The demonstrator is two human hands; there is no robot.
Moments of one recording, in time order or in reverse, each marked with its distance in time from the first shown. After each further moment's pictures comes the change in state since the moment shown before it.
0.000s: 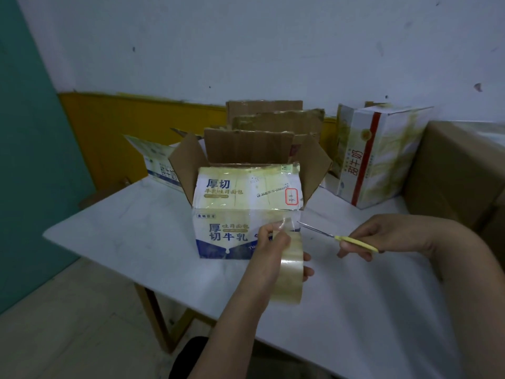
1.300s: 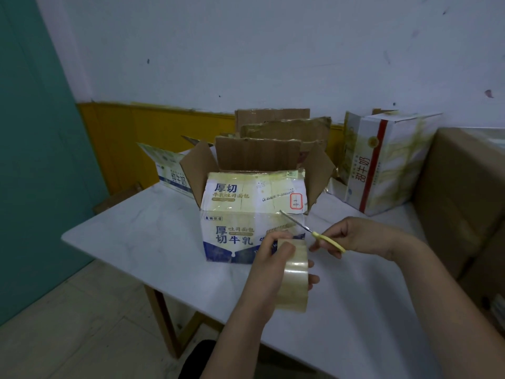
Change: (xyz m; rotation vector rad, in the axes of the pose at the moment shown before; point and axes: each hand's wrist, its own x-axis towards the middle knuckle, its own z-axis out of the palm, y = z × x) left_hand -0.016 0.001 0.000 -0.025 0.054 0.030; right_hand 0.048 -0.012 0.019 0.216 0.116 -0.191
